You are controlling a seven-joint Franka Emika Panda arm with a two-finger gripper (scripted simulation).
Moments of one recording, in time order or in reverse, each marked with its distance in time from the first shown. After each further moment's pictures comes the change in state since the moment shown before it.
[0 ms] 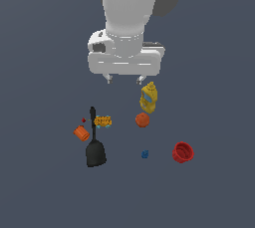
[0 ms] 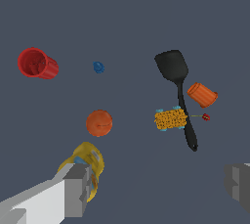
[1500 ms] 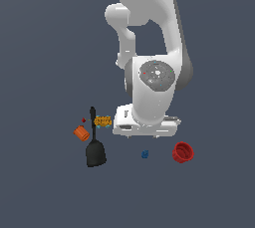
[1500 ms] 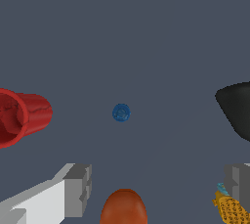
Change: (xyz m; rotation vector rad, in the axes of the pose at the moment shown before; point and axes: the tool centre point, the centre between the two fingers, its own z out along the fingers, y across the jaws) arm 0.117 -0.070 0.156 0.009 -0.004 -0.015
